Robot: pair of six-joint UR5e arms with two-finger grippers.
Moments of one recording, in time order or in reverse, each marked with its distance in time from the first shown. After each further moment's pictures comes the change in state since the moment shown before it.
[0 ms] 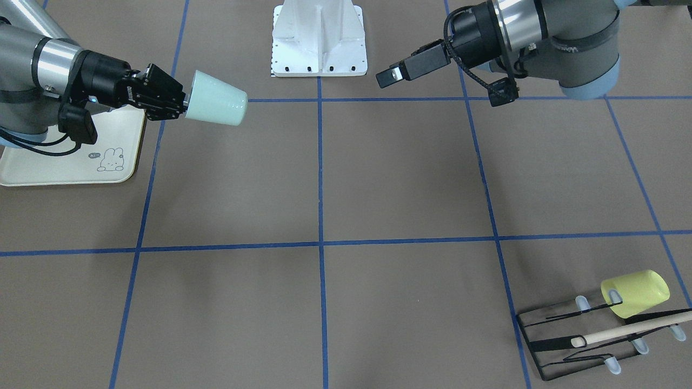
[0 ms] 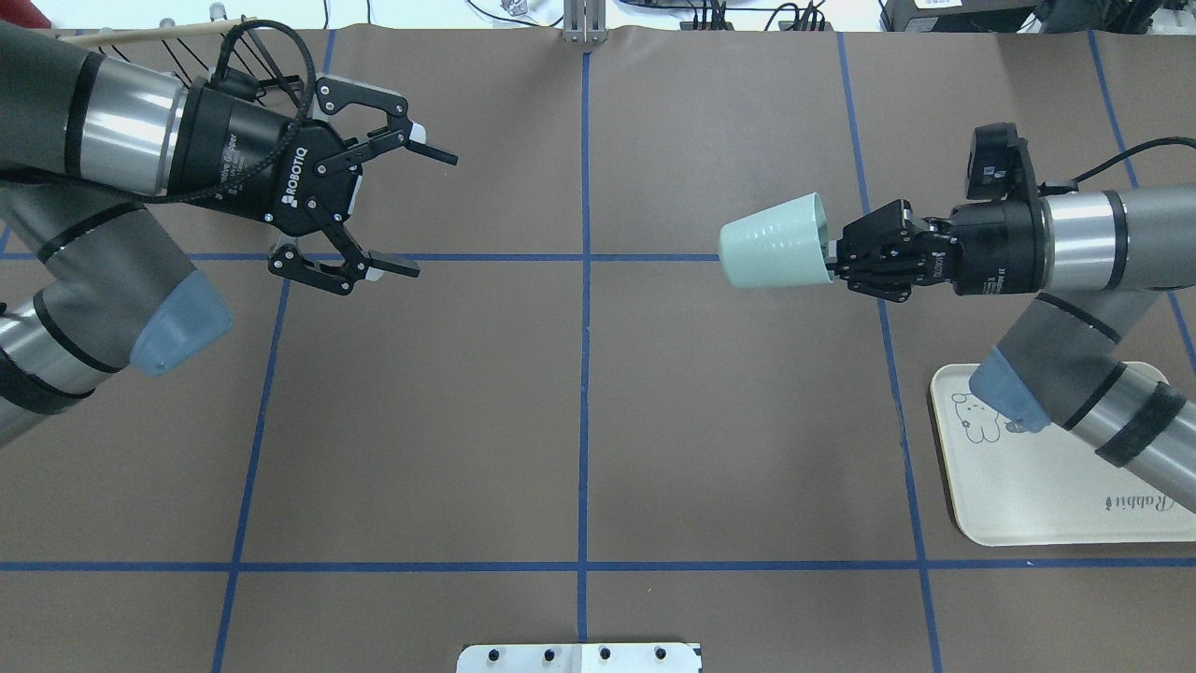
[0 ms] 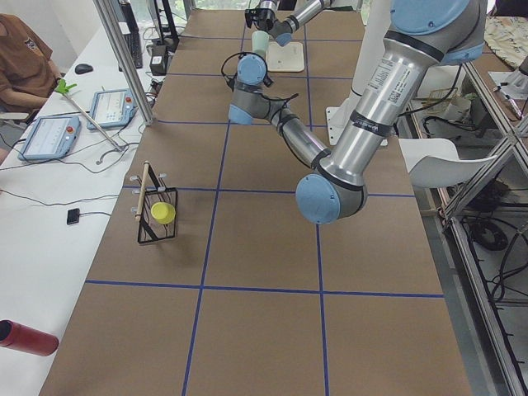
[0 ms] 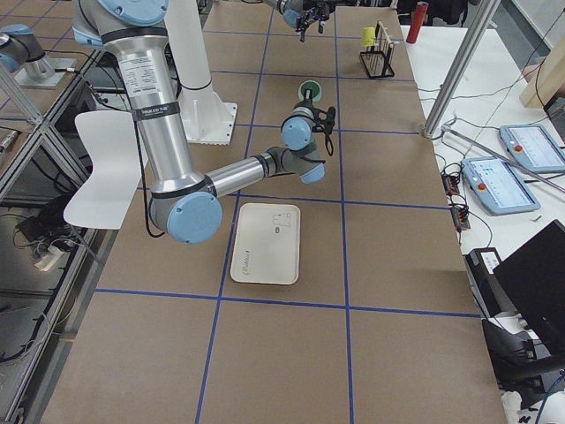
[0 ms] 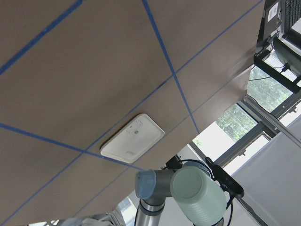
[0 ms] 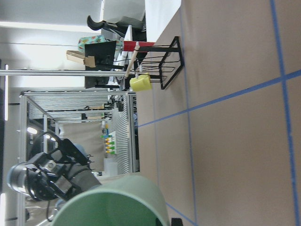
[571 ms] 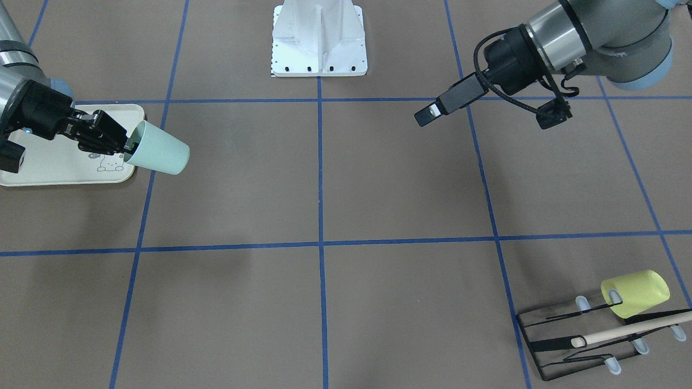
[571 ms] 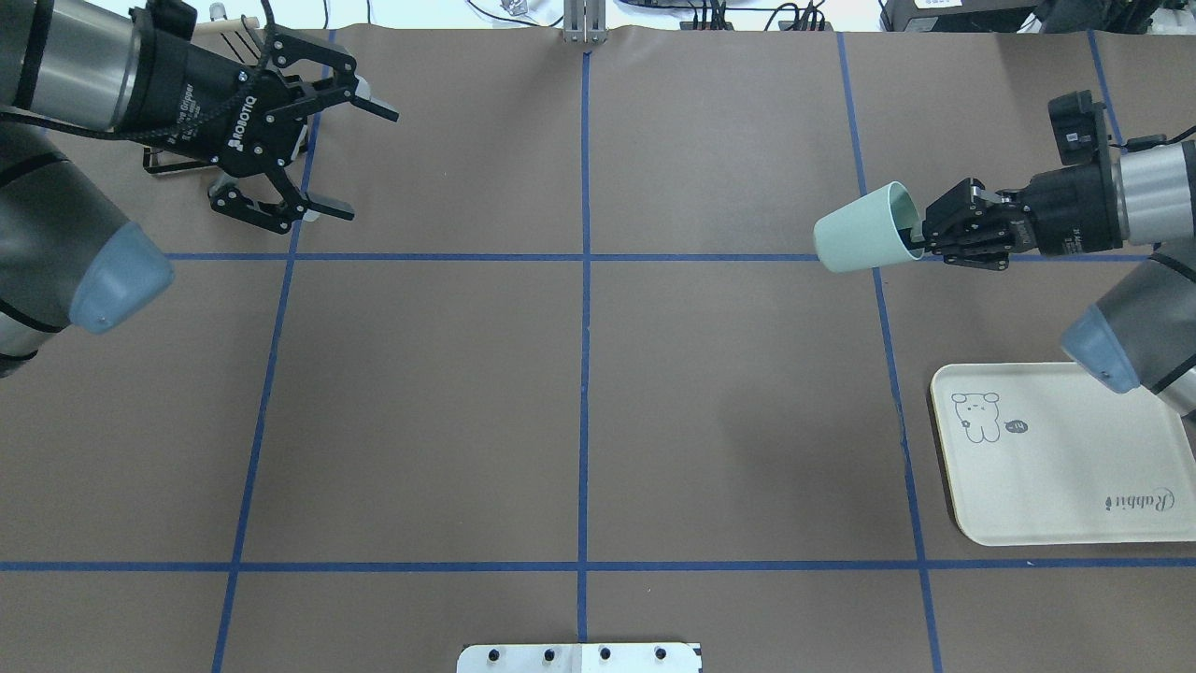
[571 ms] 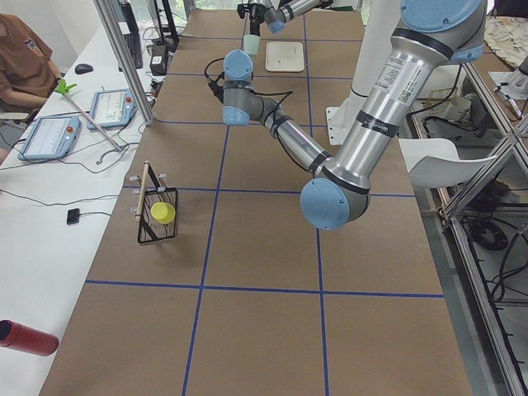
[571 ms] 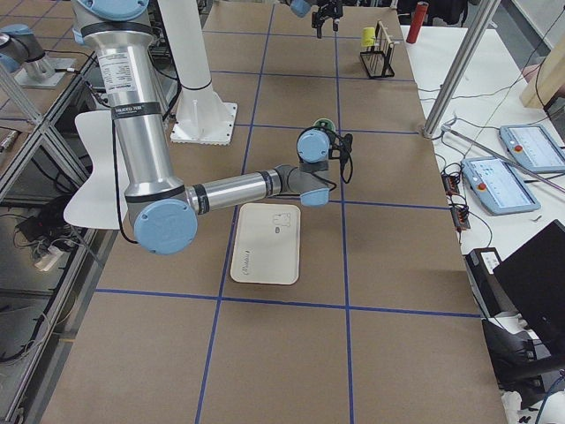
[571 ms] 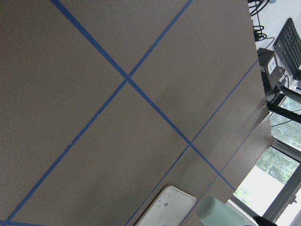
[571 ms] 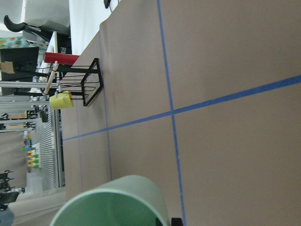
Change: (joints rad) left arm -0.104 0.042 -0.013 0.253 -0.021 0.336; right arm 0.159 -0.088 -0.010 -0.341 0.182 -0.299
